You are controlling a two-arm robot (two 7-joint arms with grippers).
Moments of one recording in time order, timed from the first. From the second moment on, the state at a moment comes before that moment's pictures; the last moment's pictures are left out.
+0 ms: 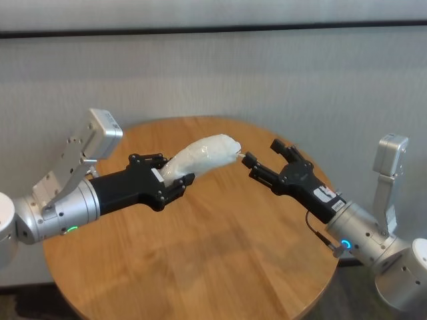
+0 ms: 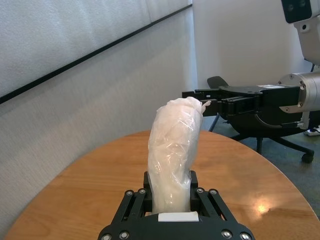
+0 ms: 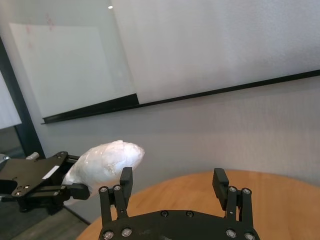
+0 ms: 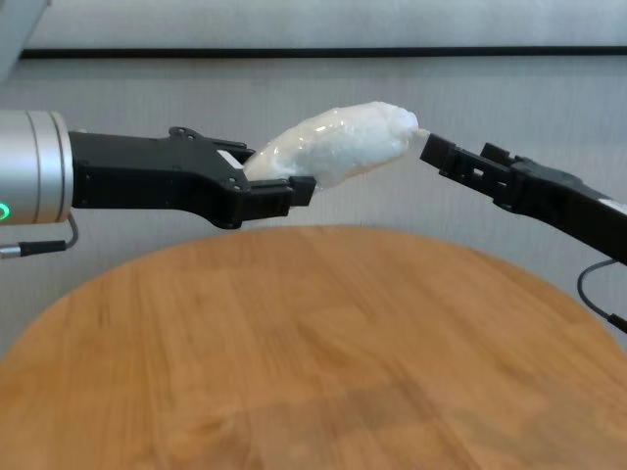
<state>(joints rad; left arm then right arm) -0.39 0.56 0.48 -1.56 -0.36 0.05 -0.61 0.28 0.34 -0.35 -1.30 0.70 -0.17 0.61</state>
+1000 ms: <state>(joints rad) -0.39 0.56 0.48 -1.56 -0.36 0.05 -0.61 0.36 0.30 -0.39 -1.16 0.97 -0.04 0.89</state>
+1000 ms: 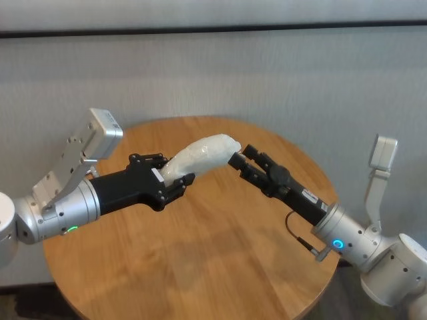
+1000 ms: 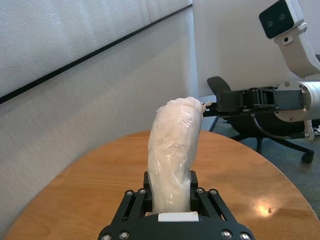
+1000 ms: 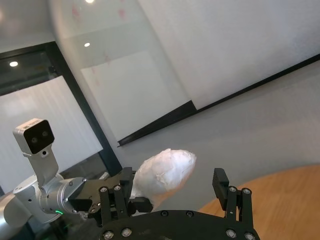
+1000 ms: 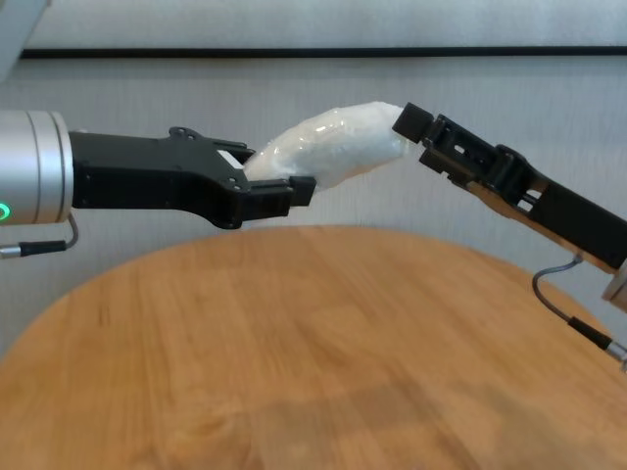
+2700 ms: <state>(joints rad) -0.39 0.56 0.48 -1.56 -0.36 0.05 -0.61 0.46 0.25 -0.48 -1.03 1.10 0.04 0.95</state>
